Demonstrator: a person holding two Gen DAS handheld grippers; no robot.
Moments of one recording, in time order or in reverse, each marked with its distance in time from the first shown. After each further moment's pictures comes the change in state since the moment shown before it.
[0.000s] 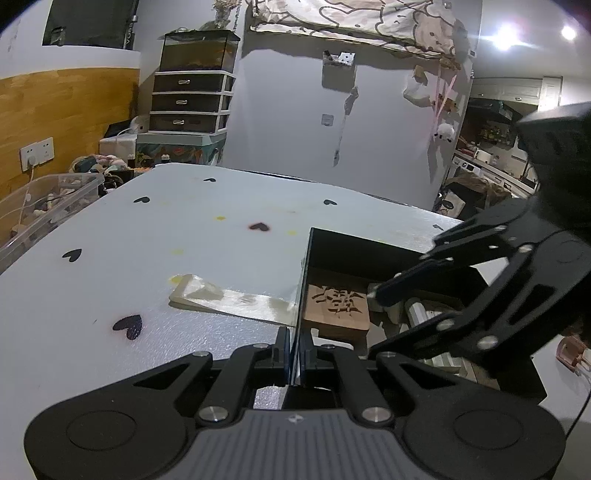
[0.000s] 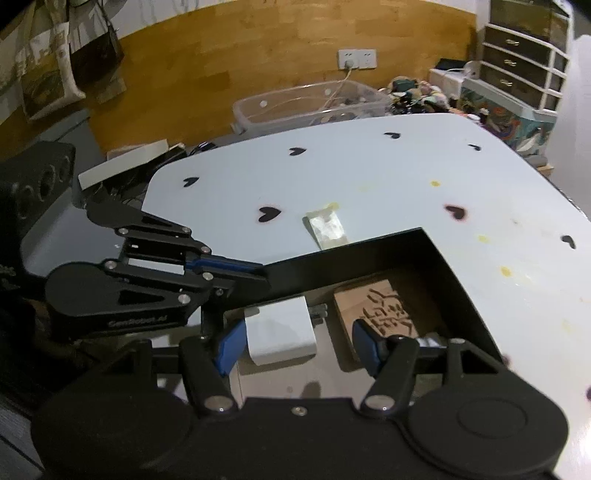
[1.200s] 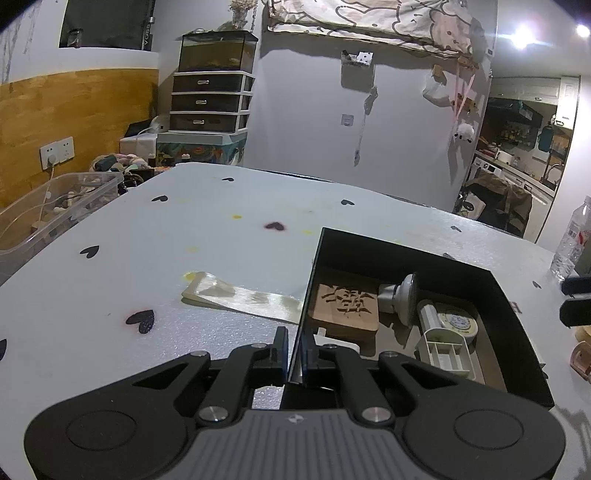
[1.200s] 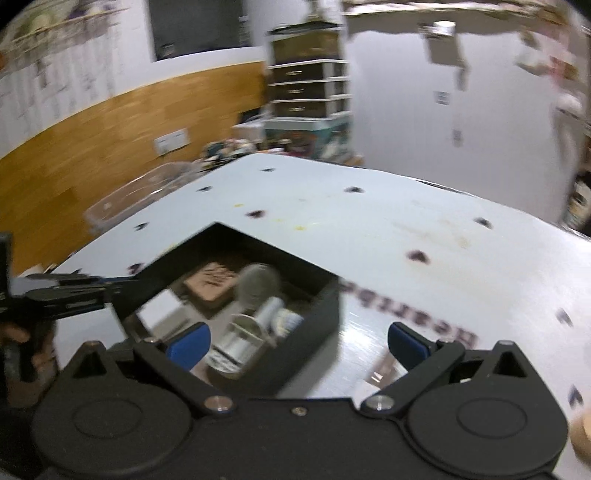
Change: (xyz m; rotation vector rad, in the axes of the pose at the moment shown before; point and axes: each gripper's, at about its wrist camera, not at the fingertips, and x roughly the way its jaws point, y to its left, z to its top) left arm -0.001 -0.012 0.000 -0.013 0.001 0.081; right arm -0.116 -0.007 -0.122 0.459 -0.261 -0.461
